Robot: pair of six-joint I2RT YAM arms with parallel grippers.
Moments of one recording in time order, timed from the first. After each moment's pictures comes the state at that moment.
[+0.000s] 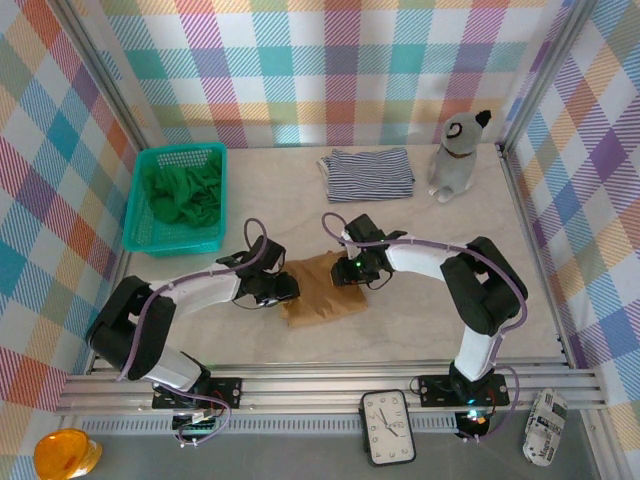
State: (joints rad) left arm -0.57 1.49 0.72 -0.36 0.25 -0.81; right arm 0.66 1.79 1.02 -0.40 -0.29 0.41
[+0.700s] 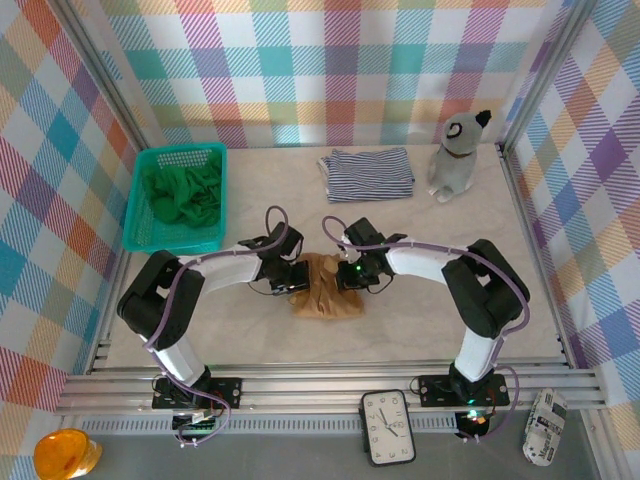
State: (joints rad) left arm -0.61 1.70 0.93 -0.41 0.27 -0.73; right arm 0.66 1.76 0.99 -0.42 -0.32 0.44
